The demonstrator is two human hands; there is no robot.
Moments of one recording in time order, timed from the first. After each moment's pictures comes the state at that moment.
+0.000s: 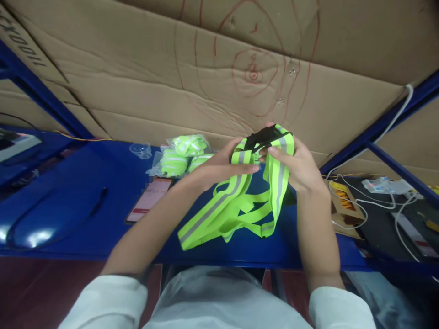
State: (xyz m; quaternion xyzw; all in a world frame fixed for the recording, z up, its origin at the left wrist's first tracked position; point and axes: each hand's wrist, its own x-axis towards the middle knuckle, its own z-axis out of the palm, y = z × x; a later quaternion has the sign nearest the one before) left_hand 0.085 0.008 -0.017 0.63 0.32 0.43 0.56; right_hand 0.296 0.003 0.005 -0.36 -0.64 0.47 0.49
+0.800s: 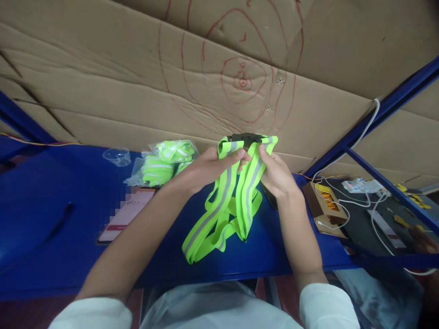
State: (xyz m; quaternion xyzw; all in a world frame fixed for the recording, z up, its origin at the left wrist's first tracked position) left_hand 0.084 0.025 -0.019 0.66 0.29 0.45 0.52; right_hand 0.276 0.022 -0.019 -0.32 -0.53 0.59 0.52
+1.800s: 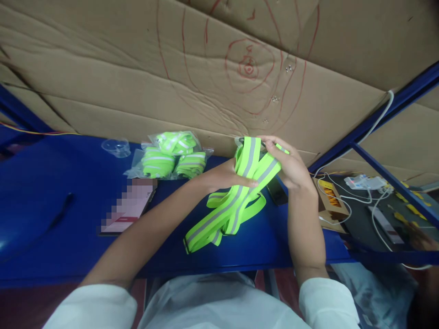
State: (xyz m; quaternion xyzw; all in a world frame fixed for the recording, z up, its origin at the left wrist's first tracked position) left_hand 0.110 0.036 -0.060 0.60 0.24 0.33 0.69; right_hand 0.302 0.024 -0.012 -0.42 -0.62 0.44 0.49
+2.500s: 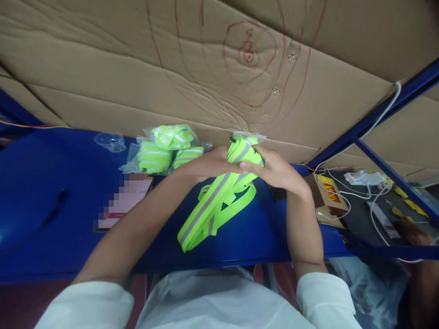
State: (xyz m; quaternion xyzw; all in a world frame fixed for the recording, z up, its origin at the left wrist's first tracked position) left_hand 0.085 0.051 -0.057 0.64 0.29 0.30 0.64; right_hand 0.297 0.021 -0.017 -0.44 -0.85 0.17 0.23
